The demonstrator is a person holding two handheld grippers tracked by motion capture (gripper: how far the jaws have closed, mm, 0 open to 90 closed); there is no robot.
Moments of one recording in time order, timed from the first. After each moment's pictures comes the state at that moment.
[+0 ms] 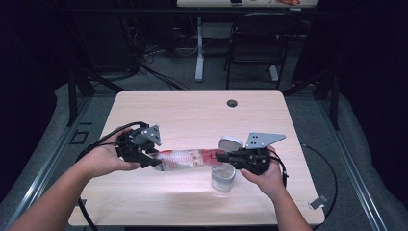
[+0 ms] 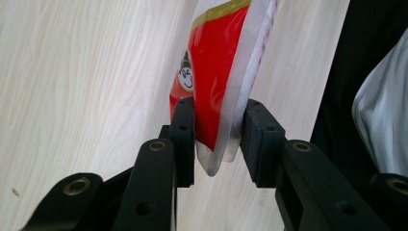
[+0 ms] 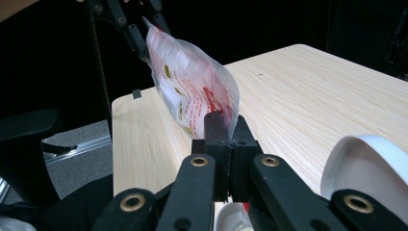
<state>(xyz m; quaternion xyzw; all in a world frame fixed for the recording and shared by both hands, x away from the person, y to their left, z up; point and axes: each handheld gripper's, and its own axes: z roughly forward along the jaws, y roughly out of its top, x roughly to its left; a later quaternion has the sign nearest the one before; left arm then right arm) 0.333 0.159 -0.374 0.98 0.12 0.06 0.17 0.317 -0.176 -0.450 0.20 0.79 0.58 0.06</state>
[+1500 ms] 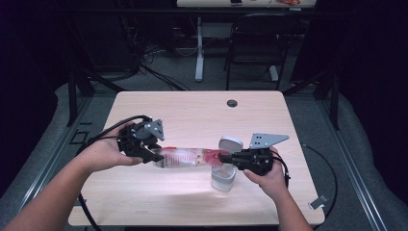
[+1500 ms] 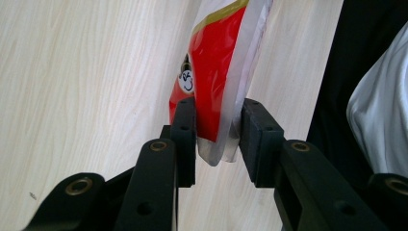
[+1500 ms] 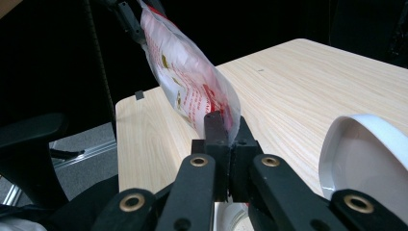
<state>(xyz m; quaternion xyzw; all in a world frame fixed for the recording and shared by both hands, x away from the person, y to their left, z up) 0.334 0.149 -0.353 0.98 0.11 0.06 0.17 0.318 -0.184 -0.455 0.22 0.78 0.58 0.04</state>
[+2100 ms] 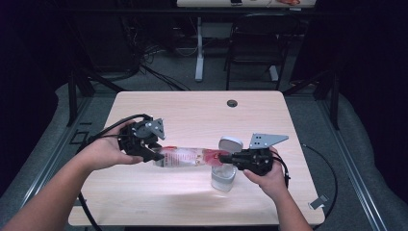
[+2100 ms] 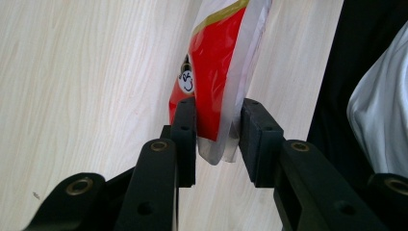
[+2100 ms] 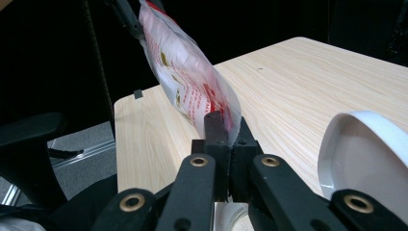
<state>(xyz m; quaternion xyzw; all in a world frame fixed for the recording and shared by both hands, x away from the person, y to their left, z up) 0.335 0.147 -0.351 0.98 0.11 0.06 0.16 0.318 -0.184 -0.457 0.22 0.79 0.58 0.04</state>
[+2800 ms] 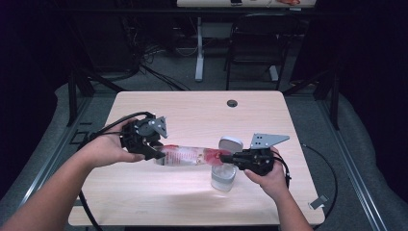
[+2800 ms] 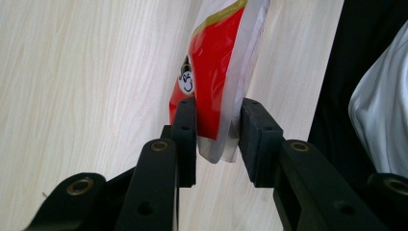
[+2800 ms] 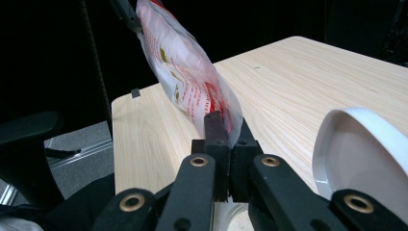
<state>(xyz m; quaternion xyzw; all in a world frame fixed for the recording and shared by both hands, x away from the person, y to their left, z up) 0.337 0.140 -0.343 0.98 0.10 0.06 0.15 0.318 -0.187 -0.457 0.22 0.79 0.57 0.04</state>
